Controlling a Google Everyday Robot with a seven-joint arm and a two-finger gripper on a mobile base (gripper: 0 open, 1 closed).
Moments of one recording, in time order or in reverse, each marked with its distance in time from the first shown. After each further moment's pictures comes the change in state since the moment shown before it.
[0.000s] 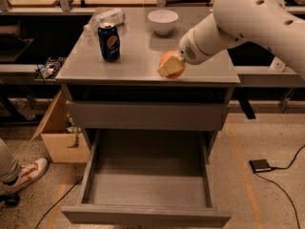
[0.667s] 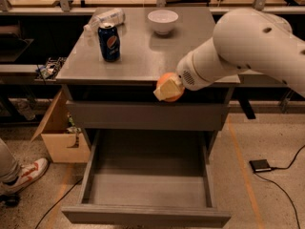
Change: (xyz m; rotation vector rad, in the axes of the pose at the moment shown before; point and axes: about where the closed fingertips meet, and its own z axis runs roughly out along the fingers) arm 0.041 0.060 -0.017 -0.010 0.029 0.072
